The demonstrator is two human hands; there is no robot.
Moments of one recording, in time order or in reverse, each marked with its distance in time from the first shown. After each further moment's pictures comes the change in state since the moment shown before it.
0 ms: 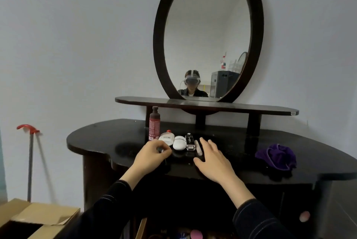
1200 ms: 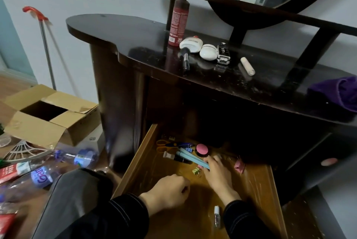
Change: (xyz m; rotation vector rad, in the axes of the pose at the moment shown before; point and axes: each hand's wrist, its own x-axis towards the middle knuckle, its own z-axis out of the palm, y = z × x) left_hand -0.220 -0.105 0.185 0.235 -0.753 -0.150; right_hand -0.098 0.146 0.272 -0.197 -0.264 0.061
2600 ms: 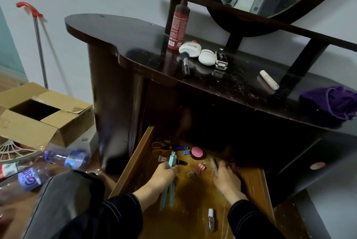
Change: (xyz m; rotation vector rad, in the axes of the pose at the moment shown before) left_hand 0.010 -0.002 -0.013 -1.144 0.264 -0.415; right_hand -0.005 0.031 -0.021 -0.133 -0.053 0.209
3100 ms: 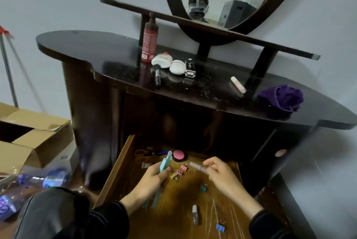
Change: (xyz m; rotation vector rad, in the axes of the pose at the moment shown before) left_hand -0.026 0.015 0.006 0.132 -0.180 0.336; right_hand -0.082 0.021 -0.099 0.627 -0.029 -0.135
